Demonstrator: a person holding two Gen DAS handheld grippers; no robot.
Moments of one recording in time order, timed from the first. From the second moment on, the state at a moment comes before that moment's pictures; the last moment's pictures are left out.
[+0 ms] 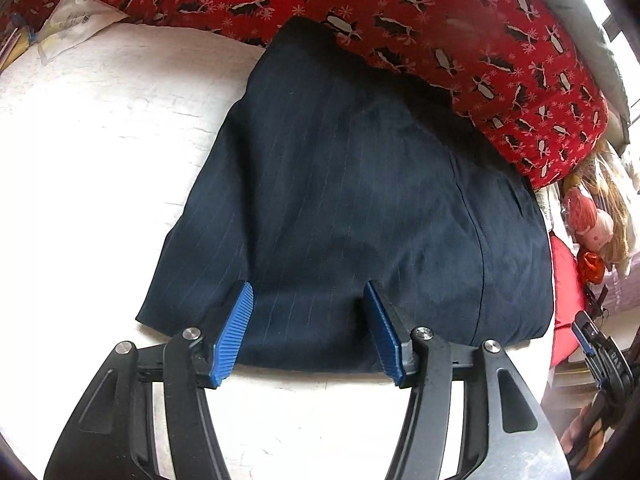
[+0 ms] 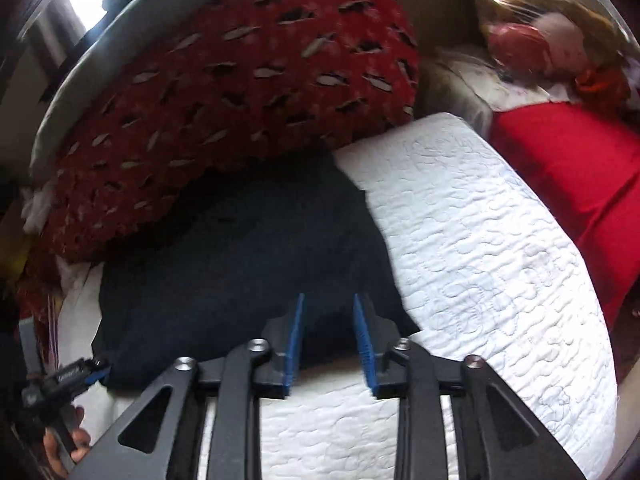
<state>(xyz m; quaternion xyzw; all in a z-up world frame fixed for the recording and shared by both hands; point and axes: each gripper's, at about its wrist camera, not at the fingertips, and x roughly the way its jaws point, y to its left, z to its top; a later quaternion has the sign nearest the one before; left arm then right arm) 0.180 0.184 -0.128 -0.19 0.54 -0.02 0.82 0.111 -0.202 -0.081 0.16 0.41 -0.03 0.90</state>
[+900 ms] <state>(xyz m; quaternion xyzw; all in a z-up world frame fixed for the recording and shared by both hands) 0.264 0.159 -0.135 -0.14 0.56 0.03 0.82 0.210 -0.199 -0.139 0.21 0.35 0.02 0.91</state>
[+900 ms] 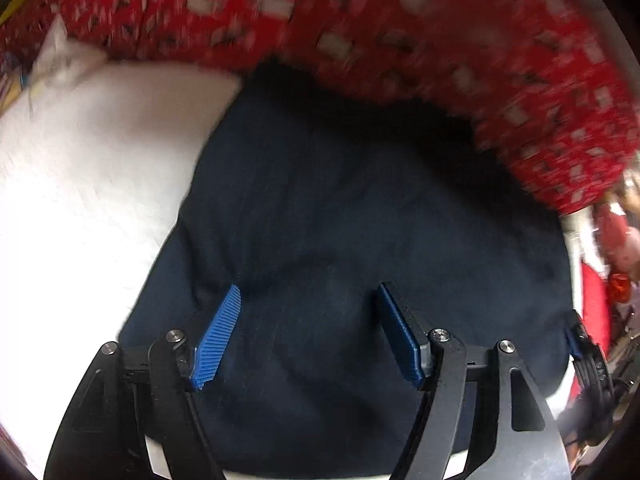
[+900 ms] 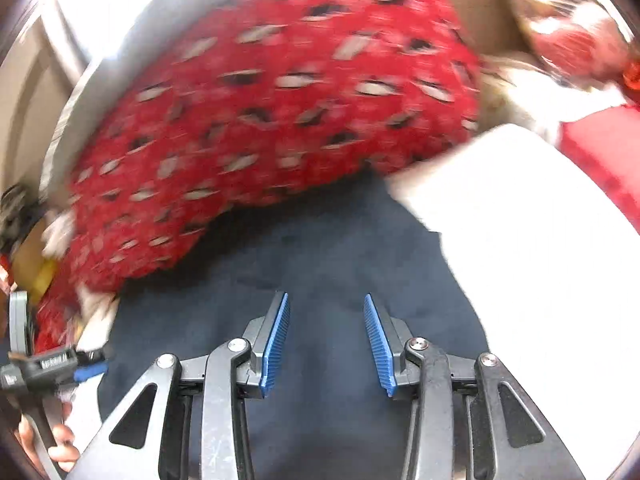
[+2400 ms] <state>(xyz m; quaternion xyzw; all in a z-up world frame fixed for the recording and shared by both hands) 0.331 0.200 -0.124 -0.19 0.54 0.02 0.82 0.285 -0.247 -0.128 0.23 0.34 0.00 0.91</state>
